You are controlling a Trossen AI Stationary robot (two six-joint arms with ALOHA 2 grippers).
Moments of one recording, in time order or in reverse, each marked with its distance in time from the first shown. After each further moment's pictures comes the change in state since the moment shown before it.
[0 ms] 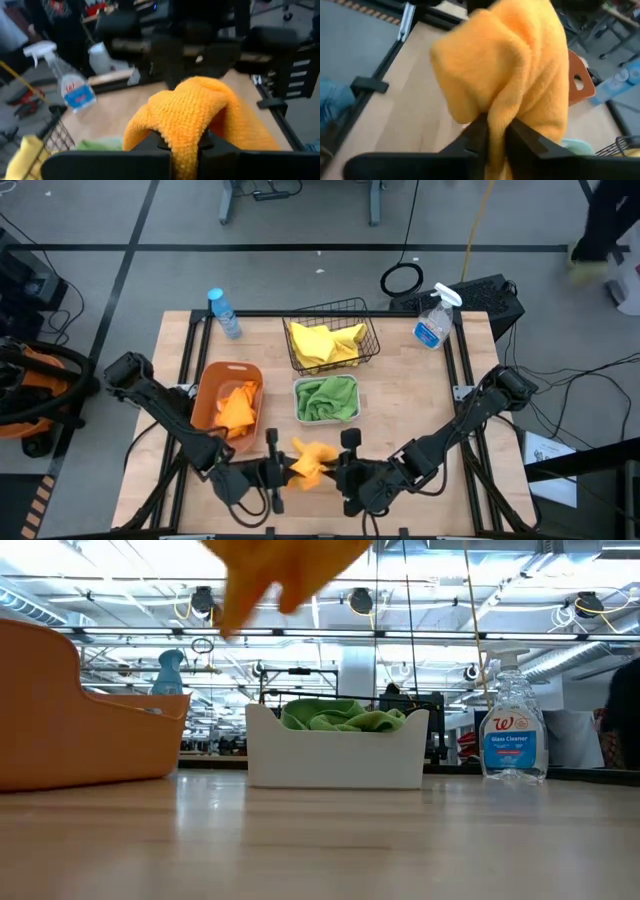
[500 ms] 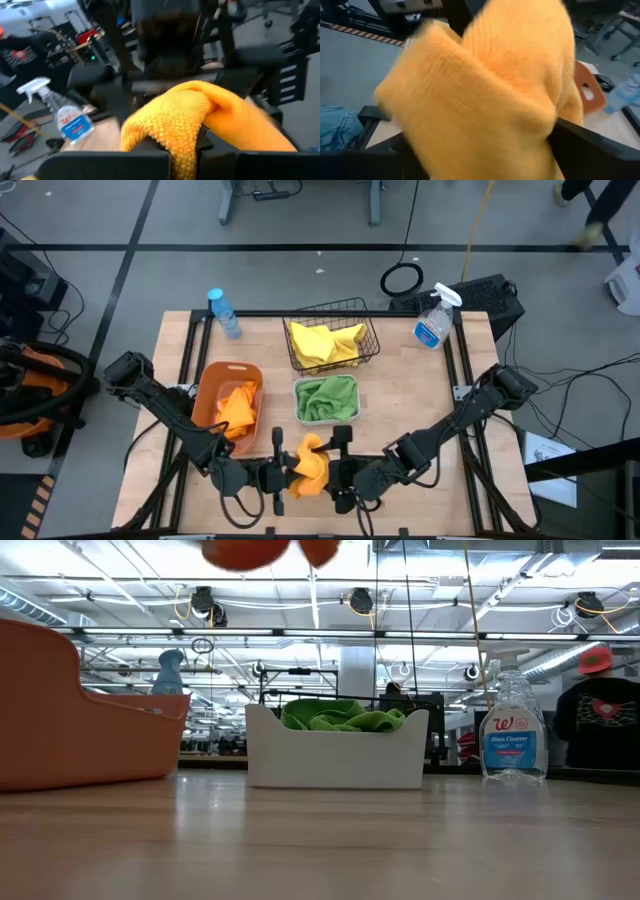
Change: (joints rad) left arm 0.023 -0.004 0.000 0.133 0.093 0.215; right arm -0.043 0.008 -0.001 0.129 -0.073 -0.001
